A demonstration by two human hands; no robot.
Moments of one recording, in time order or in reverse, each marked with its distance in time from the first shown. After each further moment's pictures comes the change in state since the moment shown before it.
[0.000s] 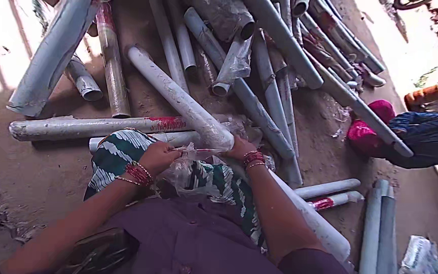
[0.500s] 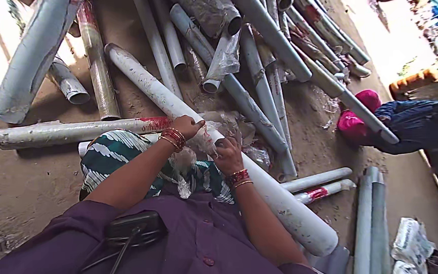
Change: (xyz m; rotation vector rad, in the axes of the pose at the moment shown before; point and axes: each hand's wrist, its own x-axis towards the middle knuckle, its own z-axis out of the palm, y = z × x) left_hand 0.113 0.049 0.040 0.321 -0.139 -0.001; right_hand -0.038 0.007 0.066 0.158 0.691 -0.634
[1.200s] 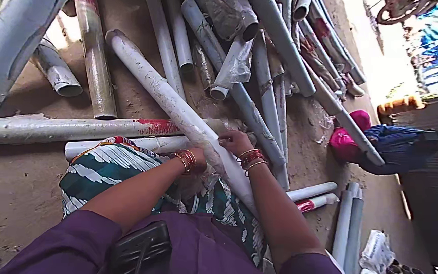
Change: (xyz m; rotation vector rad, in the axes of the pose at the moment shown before) left_hand 0.036 -0.009 0.029 0.110 -0.494 -0.075; right_hand 0.131 0.034 -0.016 0.156 -0.490 0.381
